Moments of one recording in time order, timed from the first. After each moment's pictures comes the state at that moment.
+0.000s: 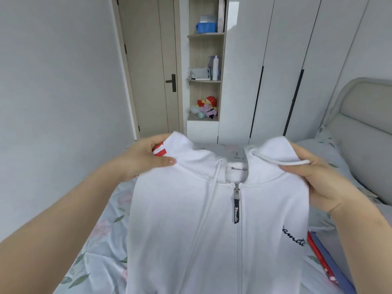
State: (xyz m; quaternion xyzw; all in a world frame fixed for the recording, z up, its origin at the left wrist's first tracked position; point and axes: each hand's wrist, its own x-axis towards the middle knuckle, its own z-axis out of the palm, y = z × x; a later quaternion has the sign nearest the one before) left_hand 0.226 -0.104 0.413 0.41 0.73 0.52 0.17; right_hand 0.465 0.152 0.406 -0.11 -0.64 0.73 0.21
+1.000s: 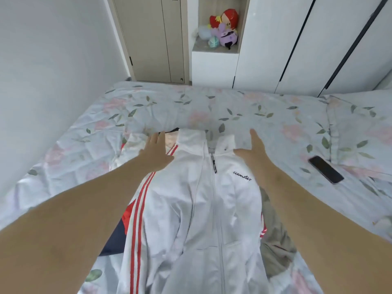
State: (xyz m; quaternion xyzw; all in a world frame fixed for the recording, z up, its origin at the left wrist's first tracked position) left_hand -0.064 0.137 0.154 0.23 0.95 0.16 0.14; right_hand 0.085 0.341 0.169 -0.33 -0.73 0.58 0.12
